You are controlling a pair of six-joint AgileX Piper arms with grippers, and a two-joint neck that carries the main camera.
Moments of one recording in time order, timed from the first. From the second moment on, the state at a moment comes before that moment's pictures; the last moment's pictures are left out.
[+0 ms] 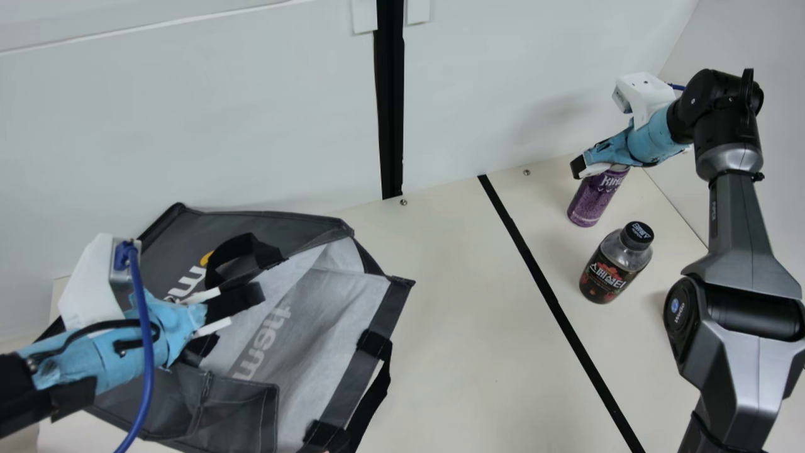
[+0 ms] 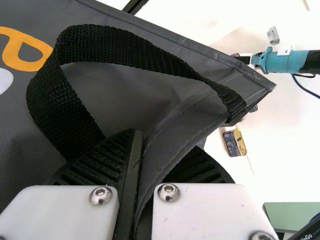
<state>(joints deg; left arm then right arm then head) -15.2 88.8 -71.8 -62.4 47.5 25.9 -30.7 129.7 -133.0 9.7 69.9 -27.4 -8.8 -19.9</state>
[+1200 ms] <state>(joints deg) -15.2 88.8 -71.8 -62.4 47.5 25.9 -27.9 122.0 -130.7 15.6 70.0 -38.4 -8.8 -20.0</state>
